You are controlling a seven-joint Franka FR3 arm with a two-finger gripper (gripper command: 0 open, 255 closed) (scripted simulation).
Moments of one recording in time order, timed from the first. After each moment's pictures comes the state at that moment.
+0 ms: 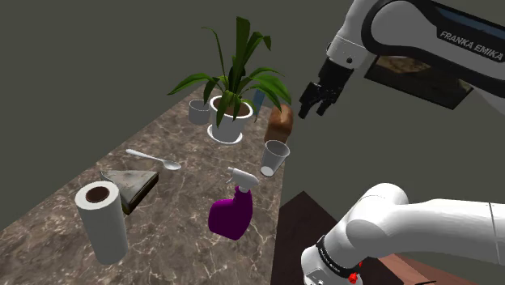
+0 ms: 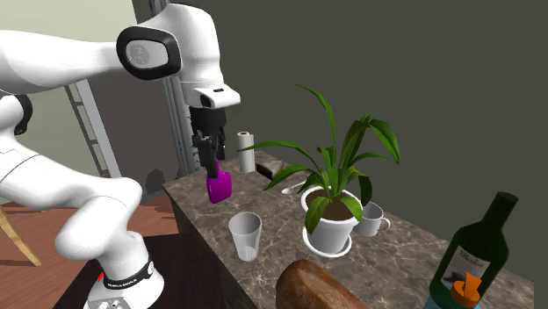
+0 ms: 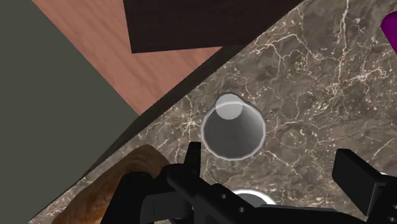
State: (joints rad) arm 0.01 -0.82 -0.02 -2.33 -0.01 1.55 0.09
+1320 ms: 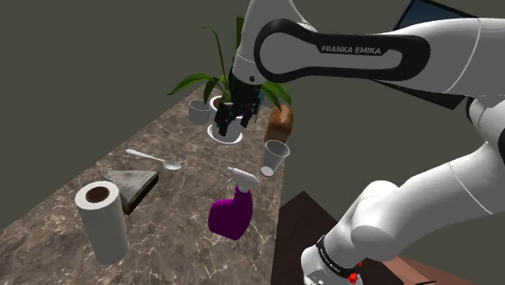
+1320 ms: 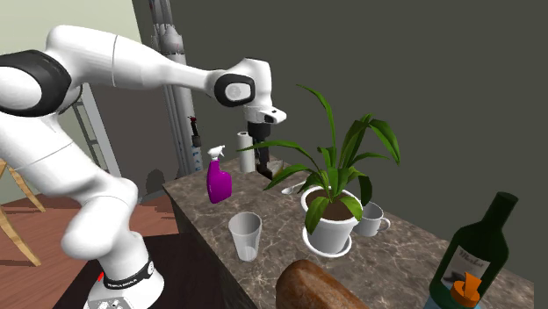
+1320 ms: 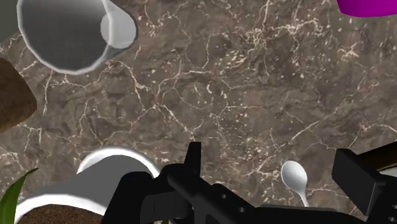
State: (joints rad) arm 0.16 -0.34 0.21 -2.20 0.07 1.88 0.20
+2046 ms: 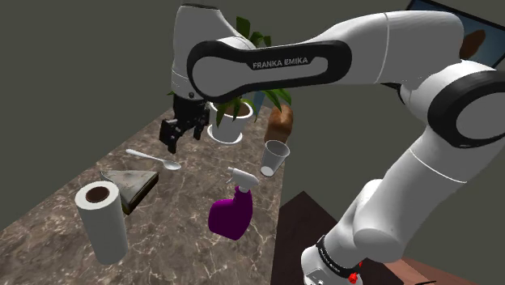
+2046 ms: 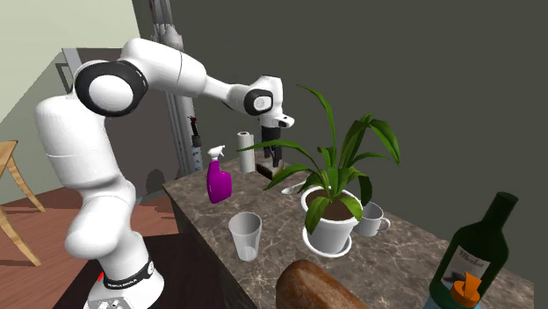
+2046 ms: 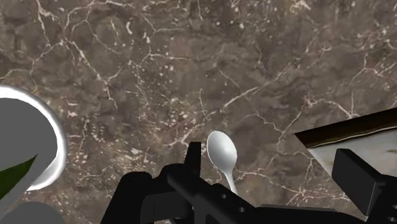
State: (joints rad) arm 0.23 0.02 0.34 -1.97 -0.01 1.99 0.29
